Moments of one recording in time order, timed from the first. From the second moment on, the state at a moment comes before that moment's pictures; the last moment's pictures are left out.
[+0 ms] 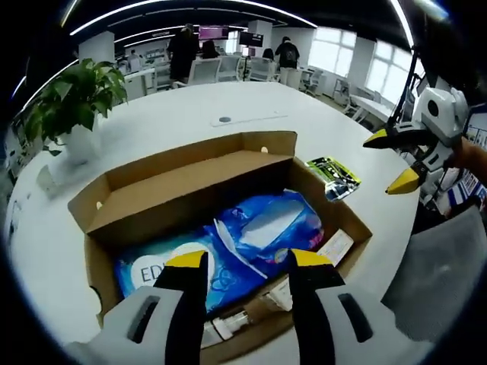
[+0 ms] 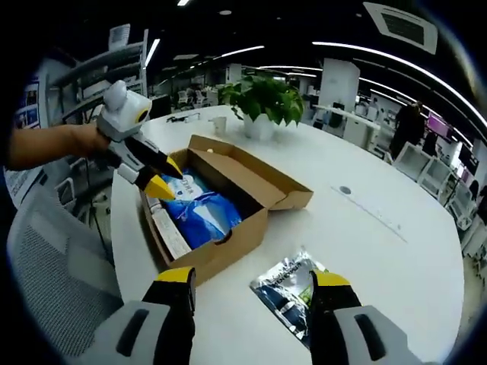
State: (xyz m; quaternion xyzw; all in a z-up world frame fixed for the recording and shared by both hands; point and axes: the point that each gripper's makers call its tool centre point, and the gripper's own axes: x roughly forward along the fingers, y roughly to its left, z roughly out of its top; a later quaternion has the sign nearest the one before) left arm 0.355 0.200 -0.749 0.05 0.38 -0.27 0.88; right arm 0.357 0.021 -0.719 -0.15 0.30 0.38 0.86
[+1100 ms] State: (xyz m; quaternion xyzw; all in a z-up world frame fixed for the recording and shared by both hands) left arm 0.374 0.161 -0.763 0.09 0.39 -0.36 0.84; right arm 0.390 0.100 -0.736 -0.21 0.27 0.46 0.82
